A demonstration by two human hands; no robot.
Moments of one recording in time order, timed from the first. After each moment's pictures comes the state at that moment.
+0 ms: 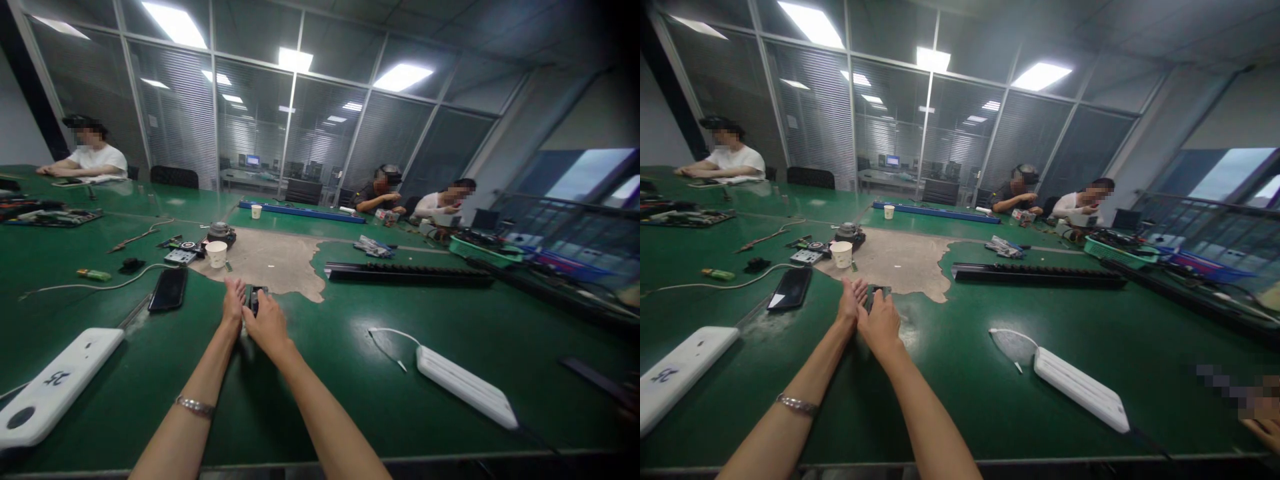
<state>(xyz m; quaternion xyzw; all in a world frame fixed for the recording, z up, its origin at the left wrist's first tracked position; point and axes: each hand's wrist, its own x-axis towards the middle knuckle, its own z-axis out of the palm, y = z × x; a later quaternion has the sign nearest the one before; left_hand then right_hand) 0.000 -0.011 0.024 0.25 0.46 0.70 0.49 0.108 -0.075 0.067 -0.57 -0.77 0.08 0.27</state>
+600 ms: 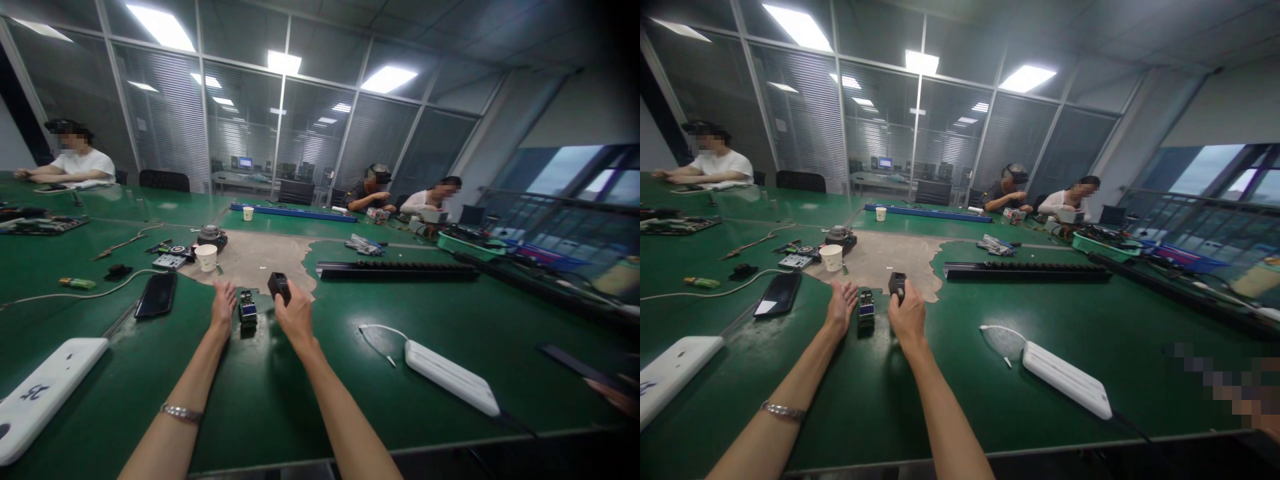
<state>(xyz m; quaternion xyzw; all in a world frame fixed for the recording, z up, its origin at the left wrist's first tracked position) 0.005 -0.017 0.025 0.26 0.46 0.70 0.48 0.181 -0.053 0.083 -0.57 -0.69 0.04 0.44</state>
